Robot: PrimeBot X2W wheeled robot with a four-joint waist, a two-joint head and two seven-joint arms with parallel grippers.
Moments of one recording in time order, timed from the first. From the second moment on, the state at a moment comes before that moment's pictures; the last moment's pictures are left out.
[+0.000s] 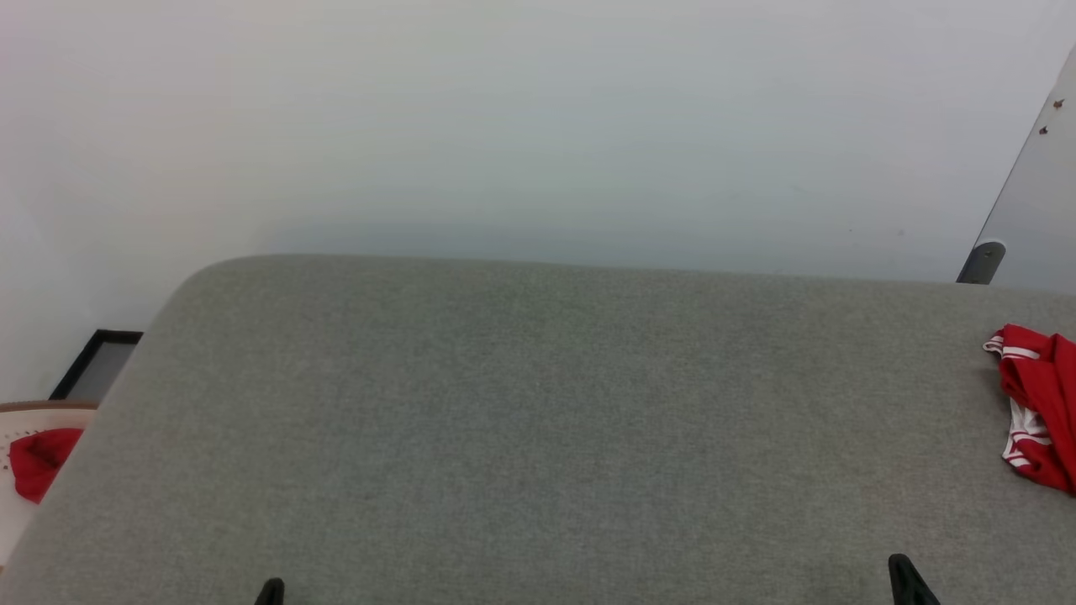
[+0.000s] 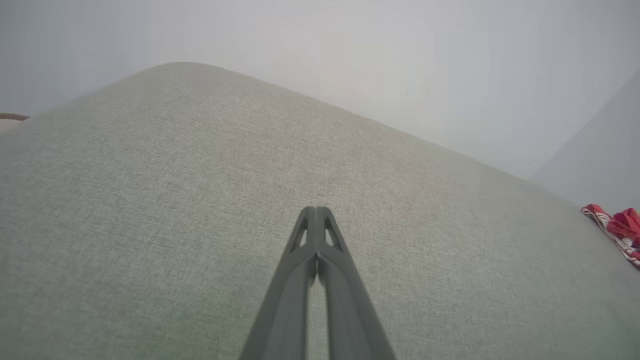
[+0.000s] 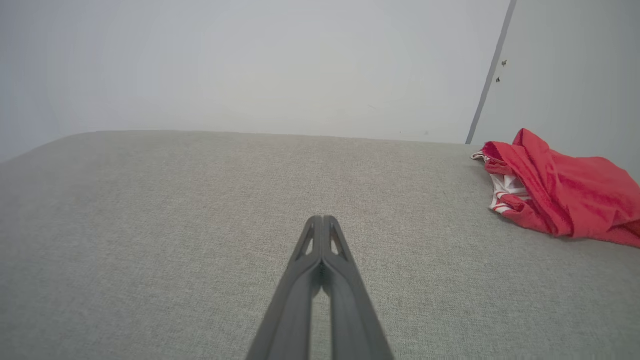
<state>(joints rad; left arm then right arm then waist) 0.19 0.28 -0.07 0.25 -0.60 -0.13 -0.24 0.22 -0.05 -0.05 0.14 0.07 0.13 -0.23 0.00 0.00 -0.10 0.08</state>
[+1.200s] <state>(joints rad) 0.07 0.18 0.01 0.25 -1.03 -0.13 -0.09 0.08 -0.05 -0.07 0.18 0.73 0.13 -0.08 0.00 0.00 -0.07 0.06</state>
